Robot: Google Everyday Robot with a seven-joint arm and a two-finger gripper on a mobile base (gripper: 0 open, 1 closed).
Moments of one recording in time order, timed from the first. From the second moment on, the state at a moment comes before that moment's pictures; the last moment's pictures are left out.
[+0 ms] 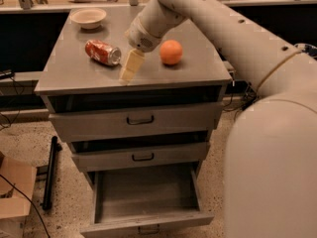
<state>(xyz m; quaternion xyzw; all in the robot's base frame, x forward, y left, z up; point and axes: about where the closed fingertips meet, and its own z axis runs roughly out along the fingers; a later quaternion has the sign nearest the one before) 0.689 0.091 0.867 -0.69 0.64 0.16 0.30</state>
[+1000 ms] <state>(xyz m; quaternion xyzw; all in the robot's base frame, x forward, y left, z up) 0.738 0.138 0.844 -0.69 0.62 0.21 0.32</state>
